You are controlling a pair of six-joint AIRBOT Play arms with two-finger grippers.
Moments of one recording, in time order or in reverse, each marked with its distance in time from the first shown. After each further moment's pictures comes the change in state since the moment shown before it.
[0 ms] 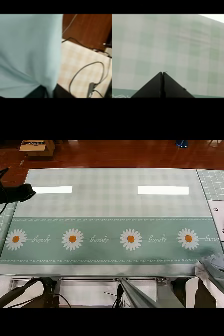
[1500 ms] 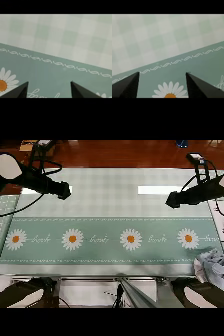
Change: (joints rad) left arm -0.595 -0.046 0.341 0.520 -0.411 -0.306; right arm 1.146 -0.521 0.169 0.800 -0.555 -0.050
